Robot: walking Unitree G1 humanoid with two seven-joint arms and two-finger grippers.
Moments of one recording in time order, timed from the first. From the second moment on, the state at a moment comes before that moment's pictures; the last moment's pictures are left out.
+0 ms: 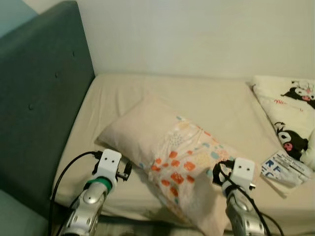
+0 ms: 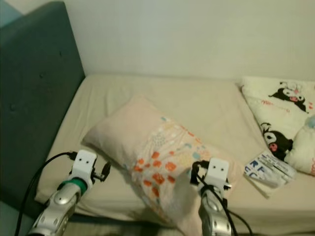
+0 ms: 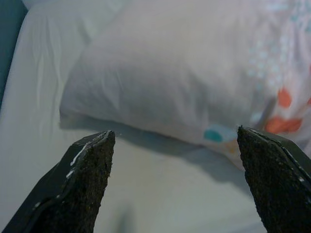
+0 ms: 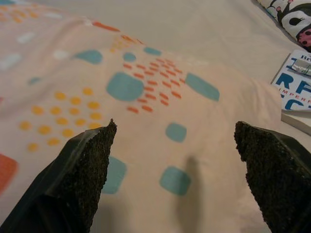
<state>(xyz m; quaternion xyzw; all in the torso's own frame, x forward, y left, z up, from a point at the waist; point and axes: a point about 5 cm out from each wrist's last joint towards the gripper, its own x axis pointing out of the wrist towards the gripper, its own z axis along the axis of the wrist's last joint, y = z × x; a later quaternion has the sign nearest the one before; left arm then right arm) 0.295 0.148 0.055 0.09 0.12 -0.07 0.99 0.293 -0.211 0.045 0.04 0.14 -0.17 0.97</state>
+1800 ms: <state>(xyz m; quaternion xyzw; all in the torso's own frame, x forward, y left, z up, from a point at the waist) 0.283 0.184 0.045 0.10 0.15 -0.03 0.98 0.321 -0.304 0.075 -0.28 0.25 -0.08 0.92</state>
